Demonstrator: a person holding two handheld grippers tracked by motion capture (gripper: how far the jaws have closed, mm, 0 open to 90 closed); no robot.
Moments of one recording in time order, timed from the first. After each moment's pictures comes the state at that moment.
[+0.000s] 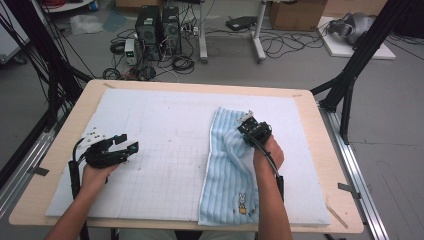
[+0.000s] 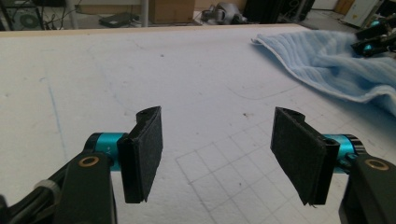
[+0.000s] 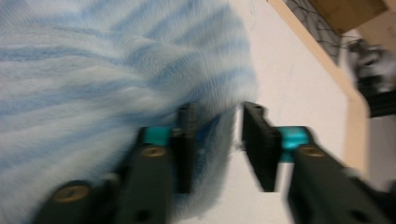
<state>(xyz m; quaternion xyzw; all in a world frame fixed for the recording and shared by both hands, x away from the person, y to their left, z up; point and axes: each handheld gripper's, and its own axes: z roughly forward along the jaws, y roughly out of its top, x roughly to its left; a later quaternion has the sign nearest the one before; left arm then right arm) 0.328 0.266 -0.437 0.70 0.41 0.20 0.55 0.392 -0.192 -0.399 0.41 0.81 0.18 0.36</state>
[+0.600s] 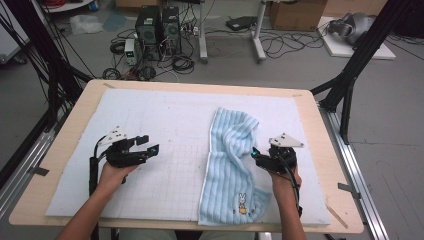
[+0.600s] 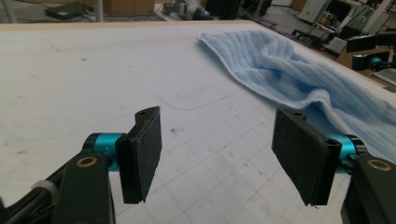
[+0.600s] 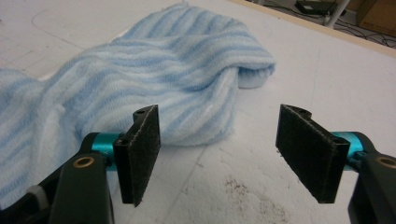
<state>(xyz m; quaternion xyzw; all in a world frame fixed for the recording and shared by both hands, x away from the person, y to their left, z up) 0.337 0.207 -0.430 0.71 0.38 0.13 0.58 0.316 -0.259 -0.413 0.45 0.75 0.38 0.29</state>
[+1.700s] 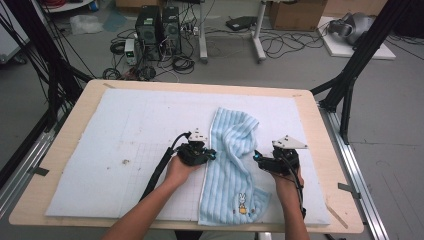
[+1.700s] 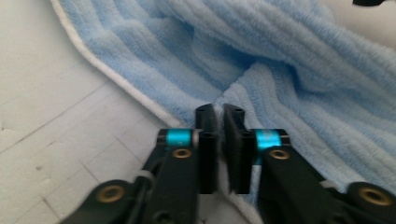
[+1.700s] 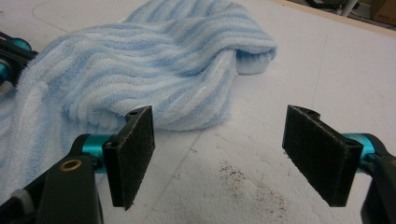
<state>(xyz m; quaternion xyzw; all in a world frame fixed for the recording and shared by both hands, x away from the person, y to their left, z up) 0.367 0.035 -0.450 0.83 0.33 0.07 0.45 0.319 -0.269 -0.423 0.45 0.76 0.39 0.27</state>
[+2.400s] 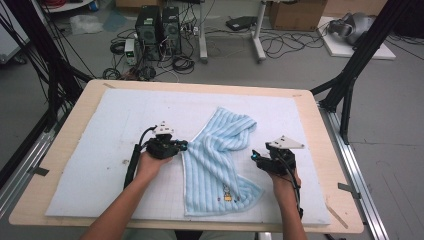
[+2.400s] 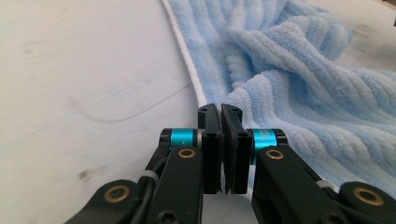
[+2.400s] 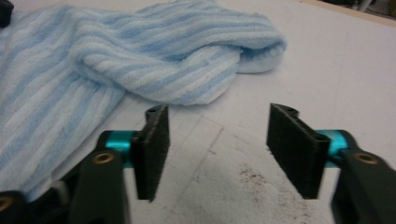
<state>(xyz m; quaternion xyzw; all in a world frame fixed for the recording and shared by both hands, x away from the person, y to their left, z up) 0.374 0.132 -0.443 0.79 0.38 0.12 0.47 0.320 -0.259 -0.425 0.44 0.77 0.39 0.25</state>
